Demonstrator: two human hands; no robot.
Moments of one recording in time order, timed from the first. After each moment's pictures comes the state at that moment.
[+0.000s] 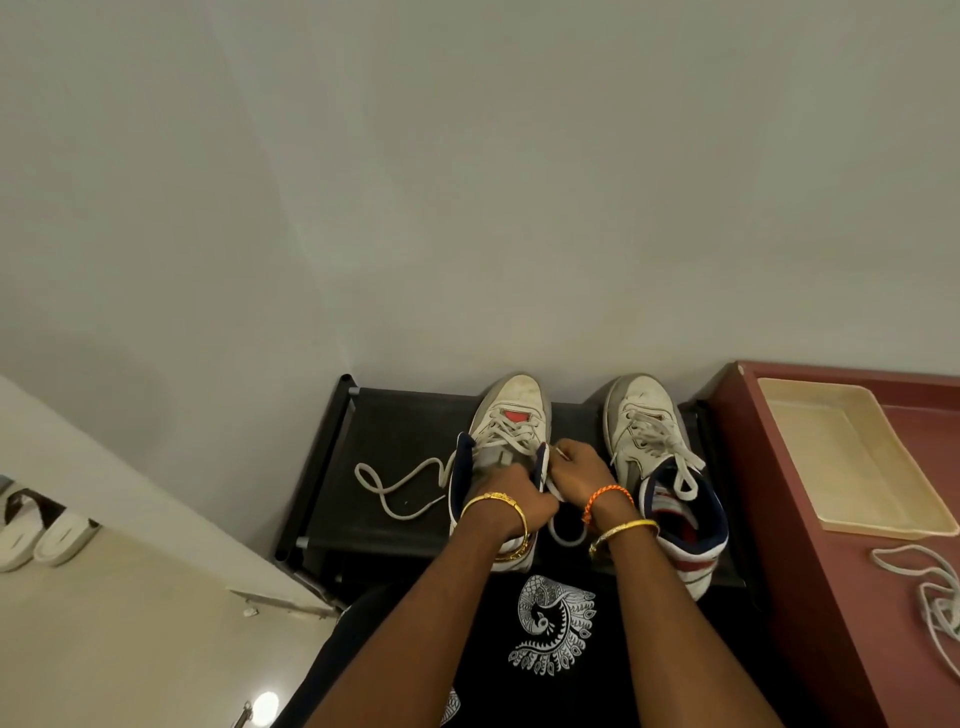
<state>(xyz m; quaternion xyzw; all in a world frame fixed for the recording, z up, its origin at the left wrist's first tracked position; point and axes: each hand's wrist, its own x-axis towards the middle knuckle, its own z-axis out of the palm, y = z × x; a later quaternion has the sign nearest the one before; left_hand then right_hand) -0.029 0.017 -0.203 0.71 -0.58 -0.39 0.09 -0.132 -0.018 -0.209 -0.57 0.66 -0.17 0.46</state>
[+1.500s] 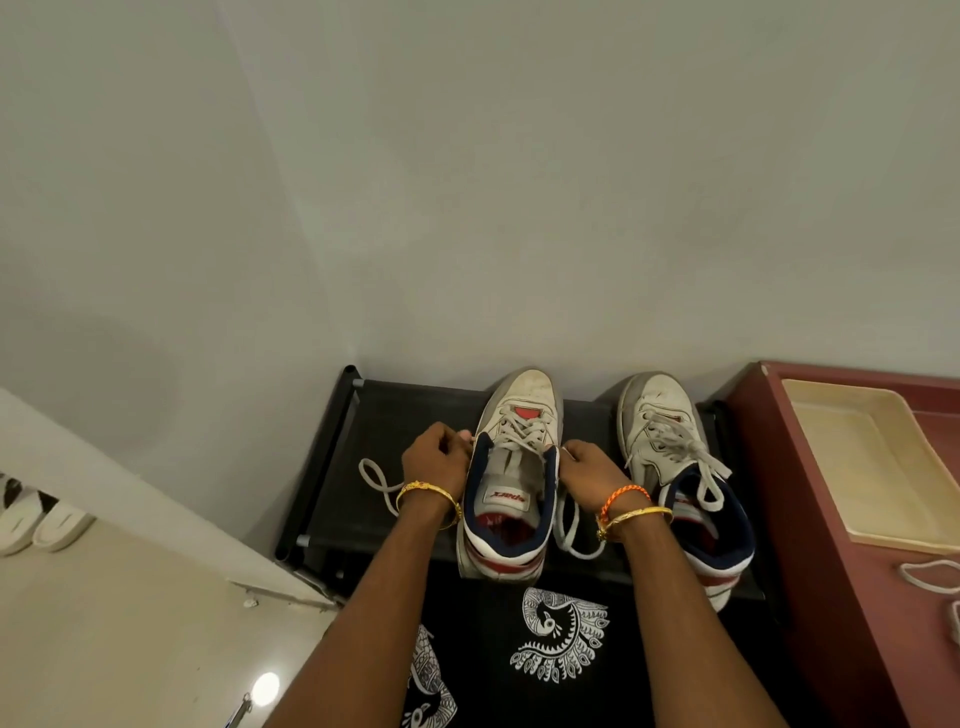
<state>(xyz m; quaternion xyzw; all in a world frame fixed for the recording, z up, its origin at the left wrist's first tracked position) 0.039 0.009 -0.209 0.77 -0.39 -0.34 0.37 -0.127 -0.017 -0.193 -0.59 0.62 -0.15 0.49</state>
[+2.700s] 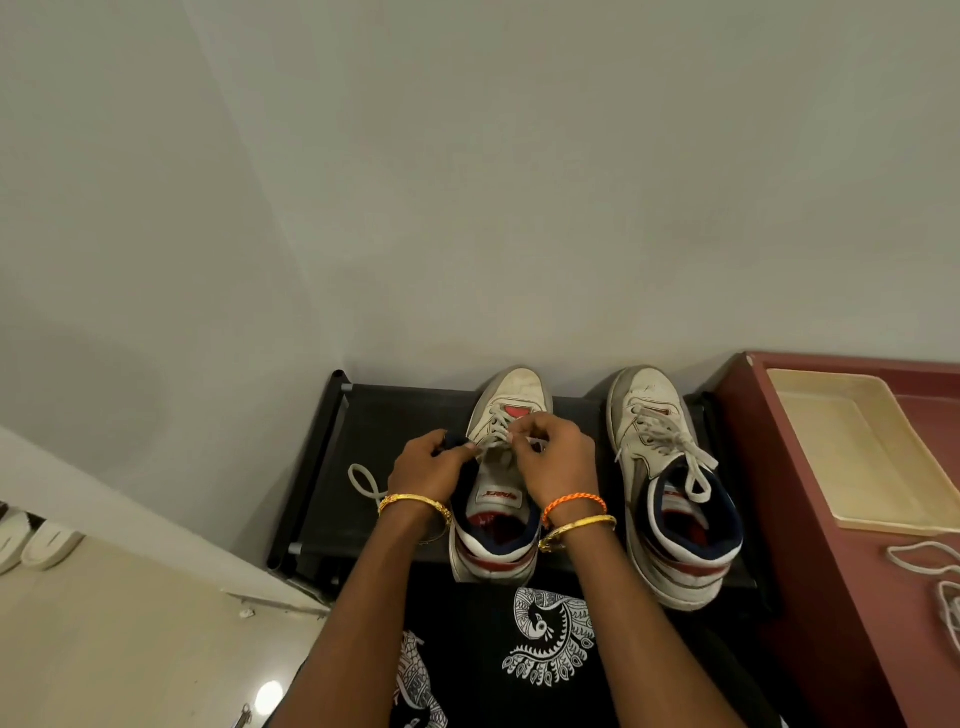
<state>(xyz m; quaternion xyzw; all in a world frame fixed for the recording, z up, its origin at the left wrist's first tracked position) 0.041 0.016 -0.199 0.74 -0.36 -0.44 0.36 -0.093 -0.001 -0.191 -0.60 0.65 -0.34 0.33</state>
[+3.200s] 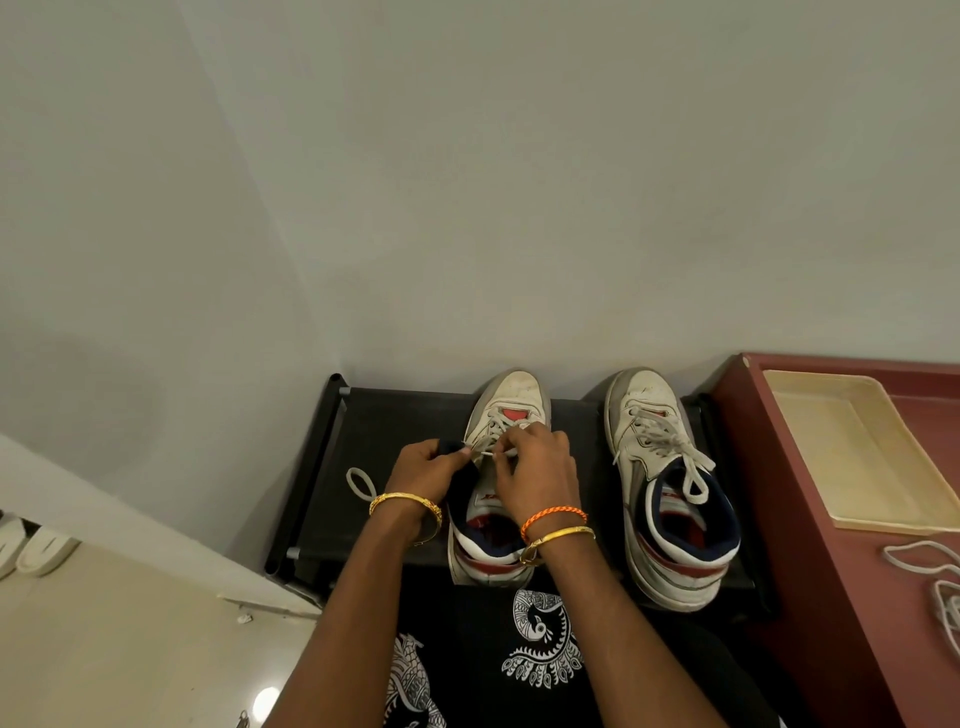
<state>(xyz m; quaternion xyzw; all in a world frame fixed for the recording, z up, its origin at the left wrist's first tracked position) 0.043 0.016 -0.196 0.68 -0.29 -0.55 0.40 -0.082 0.008 -0.192 -0.71 0.65 -0.18 0.21</state>
